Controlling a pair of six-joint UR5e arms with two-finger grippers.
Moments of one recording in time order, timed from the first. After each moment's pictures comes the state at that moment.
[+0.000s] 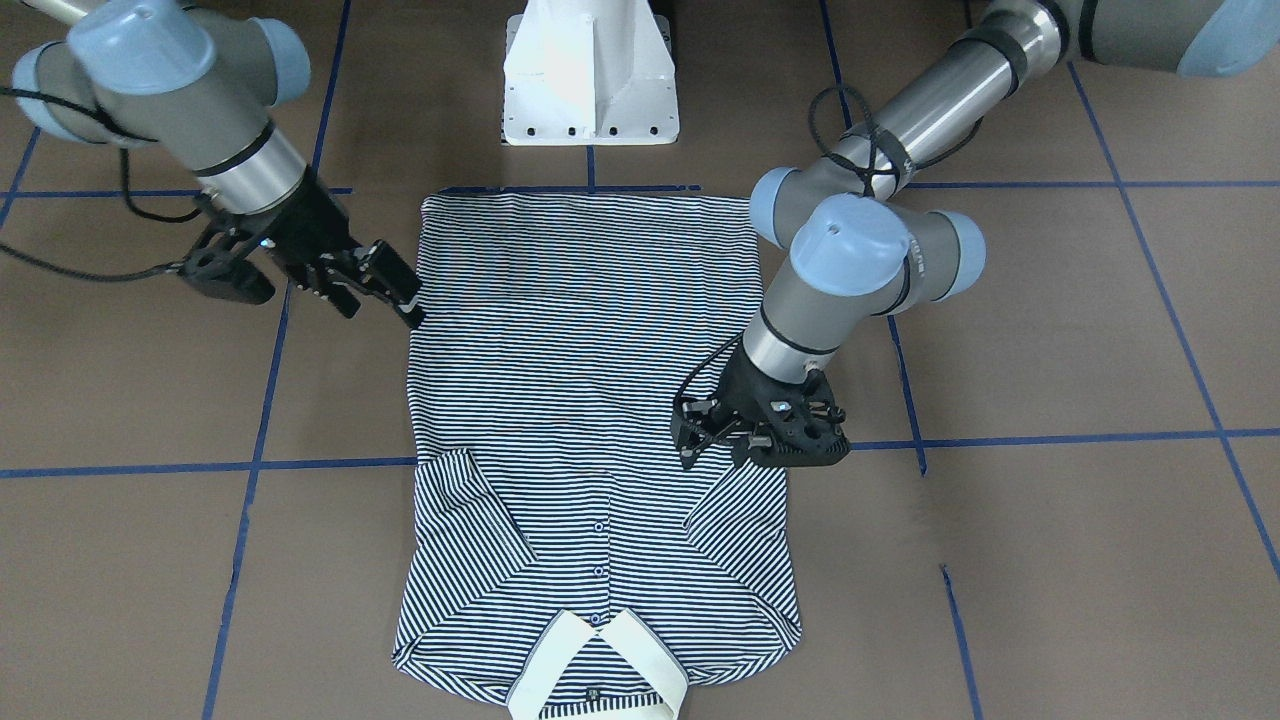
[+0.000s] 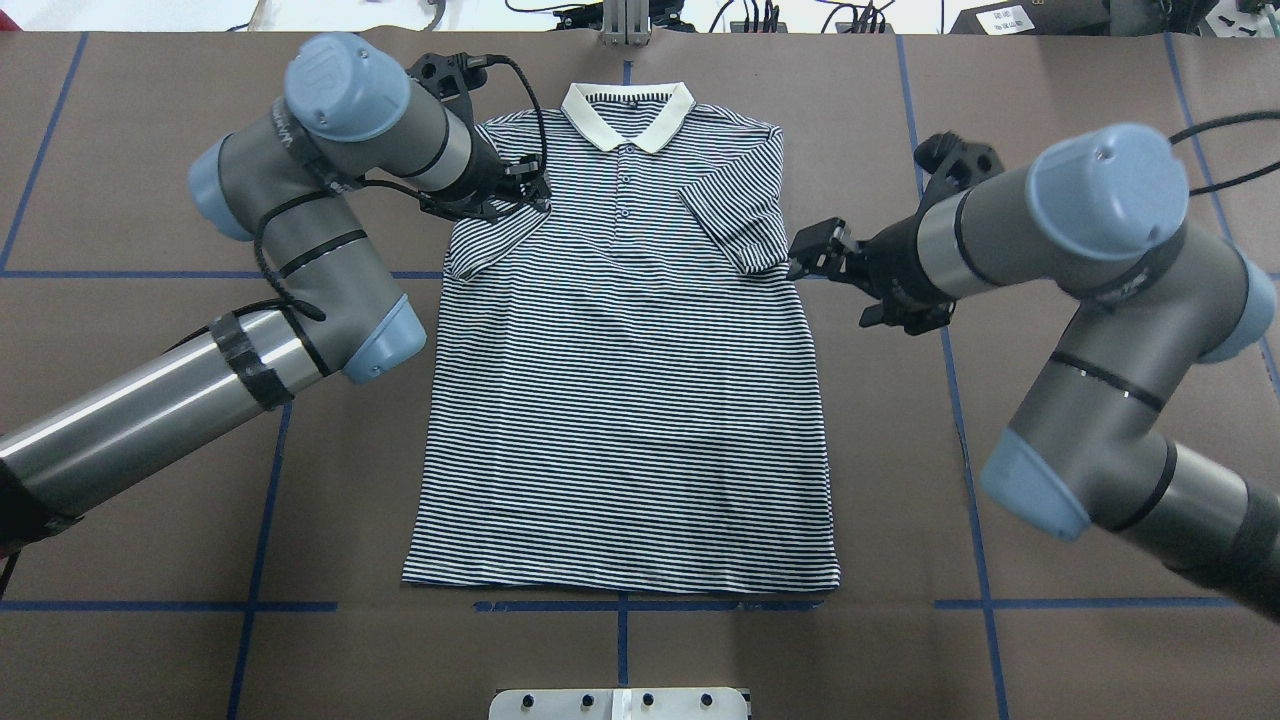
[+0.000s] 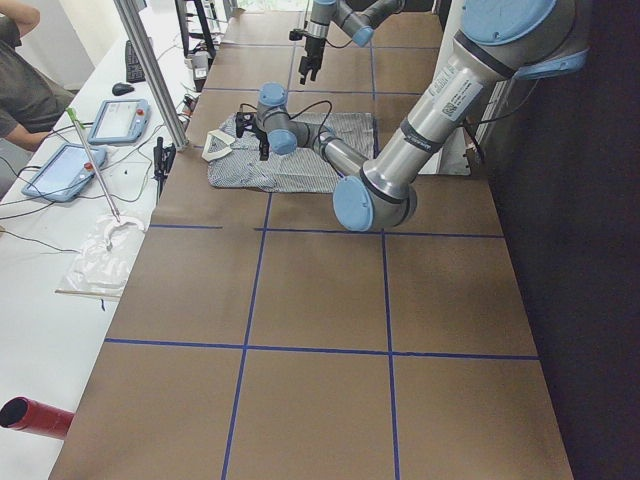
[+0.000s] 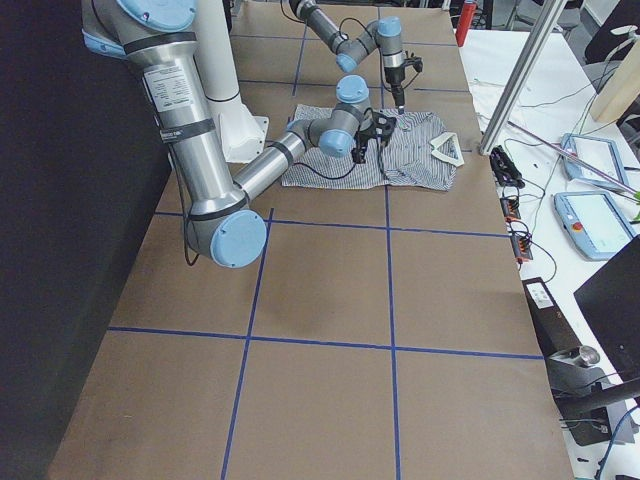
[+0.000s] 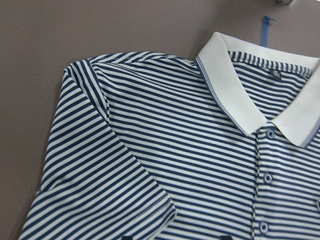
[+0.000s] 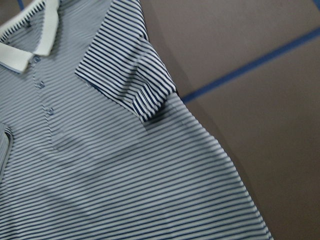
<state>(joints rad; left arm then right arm) -0.77 -2.27 -1.38 -2.14 -1.99 -1.28 0.63 -1.25 1.94 -1.24 1.88 1.69</state>
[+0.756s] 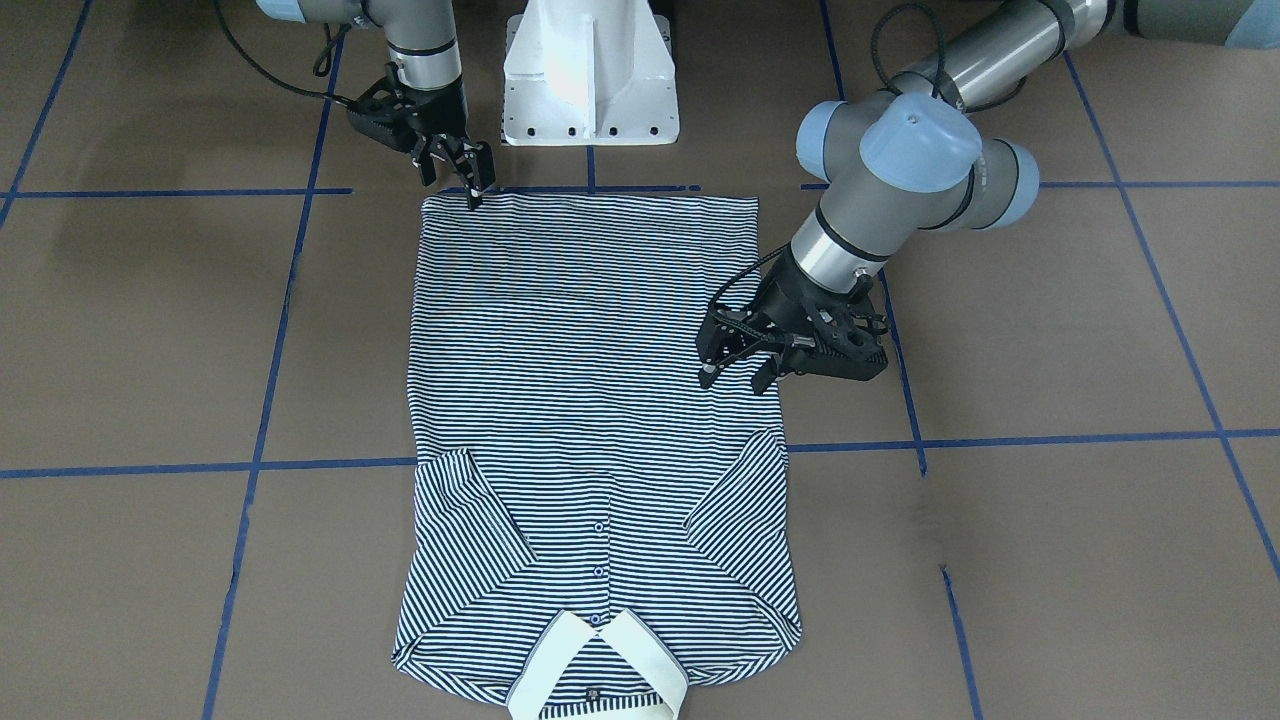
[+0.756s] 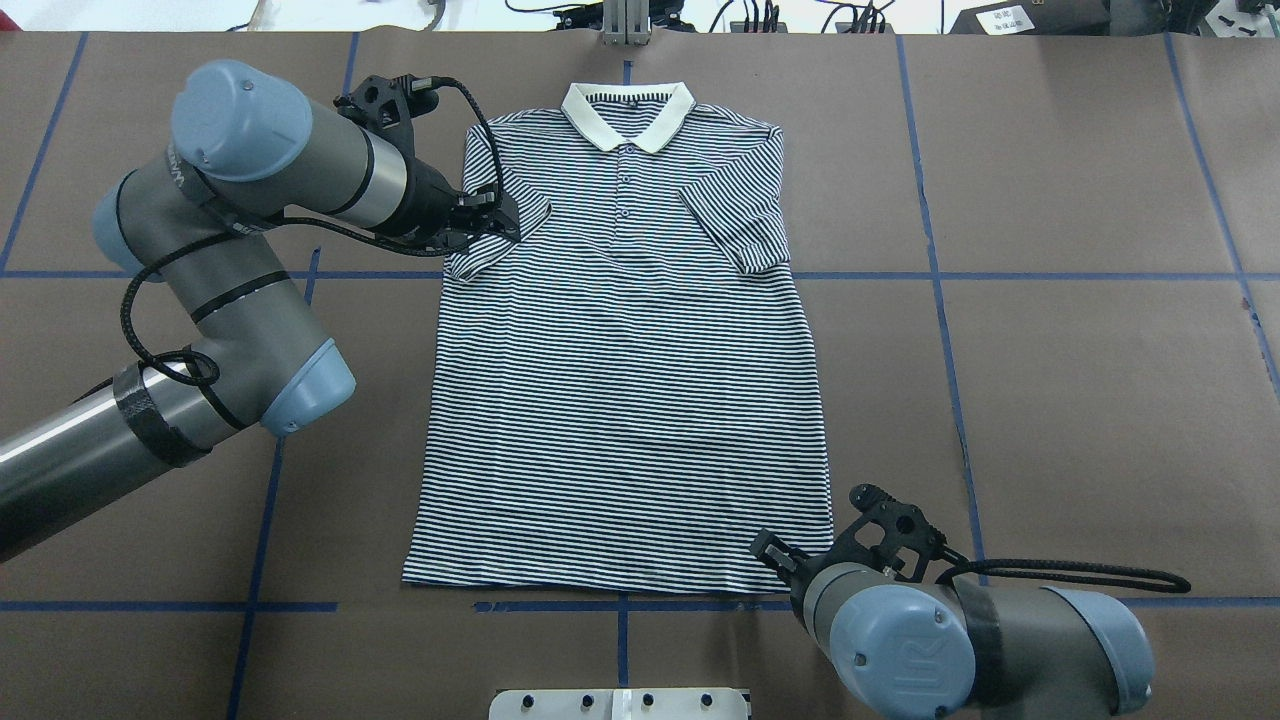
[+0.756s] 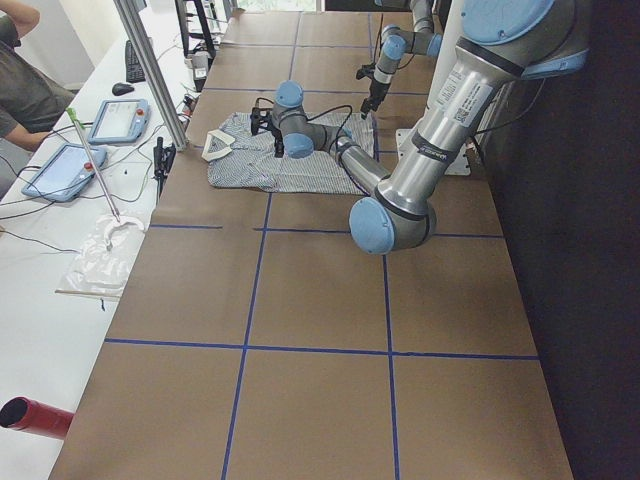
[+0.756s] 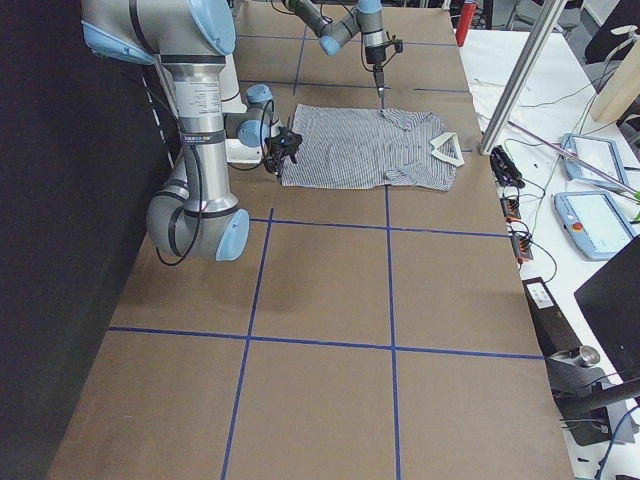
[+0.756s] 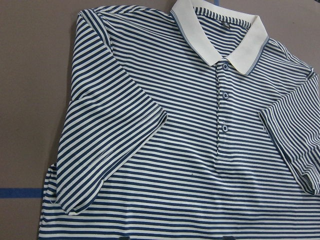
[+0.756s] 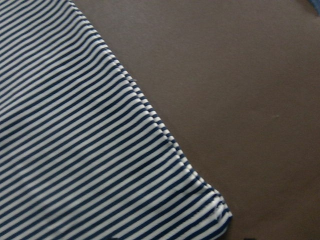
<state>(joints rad) -0.76 -2.16 -1.55 -2.15 -2.01 -1.28 0.09 -1.35 2.06 -1.56 1.41 2.17</state>
